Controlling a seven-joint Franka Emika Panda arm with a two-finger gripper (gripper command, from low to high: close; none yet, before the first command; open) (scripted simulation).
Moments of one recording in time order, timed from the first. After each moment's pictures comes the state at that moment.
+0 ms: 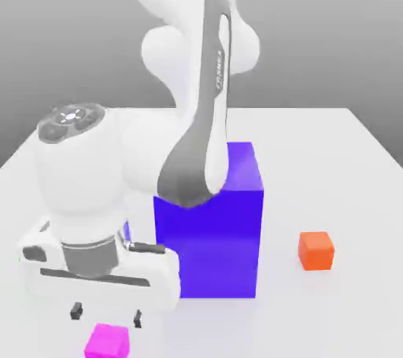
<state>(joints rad) 0.16 0.44 -0.38 -2.32 0.39 2.71 0.41</state>
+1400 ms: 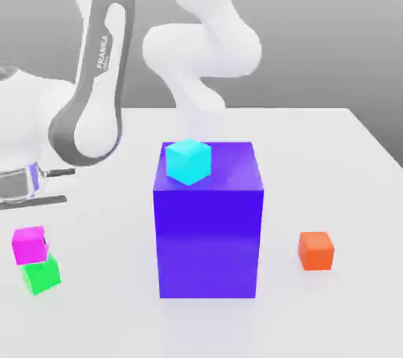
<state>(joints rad) -0.17 0.26 -0.47 -2.56 0.34 2.78 -0.40</state>
